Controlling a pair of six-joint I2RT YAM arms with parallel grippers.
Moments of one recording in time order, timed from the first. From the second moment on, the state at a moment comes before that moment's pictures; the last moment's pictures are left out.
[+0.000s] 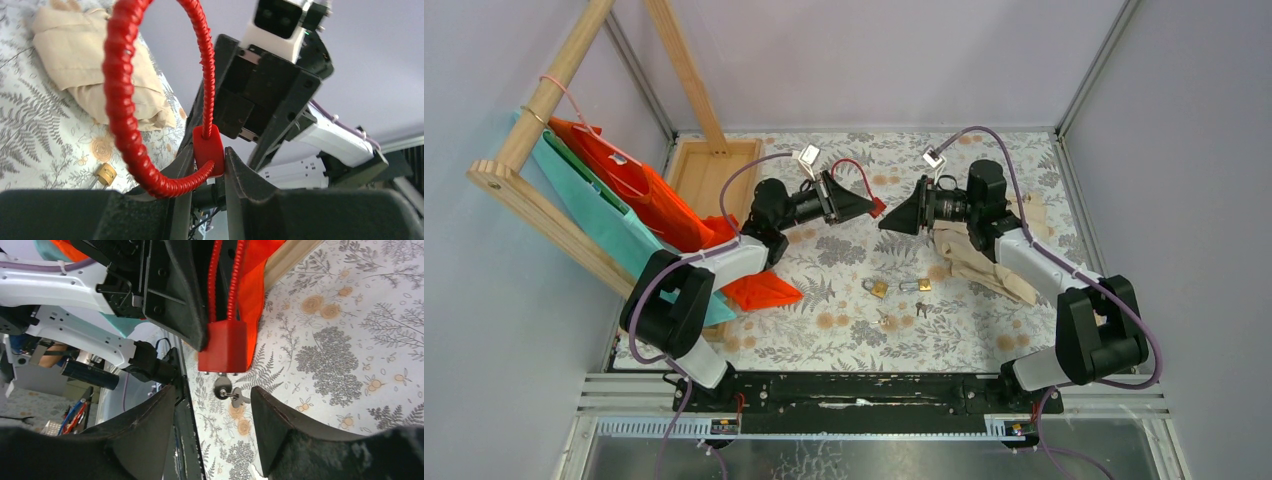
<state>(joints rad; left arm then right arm) -0.43 1.61 0.83 0.88 0.73 -1.21 0.32 1.45 0.90 0.32 -1.04 0.54</state>
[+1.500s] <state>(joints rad) -0.42 1.58 0.83 1.11 0.89 -1.10 0.32 1.45 0.80 0.73 -1.17 0.83</state>
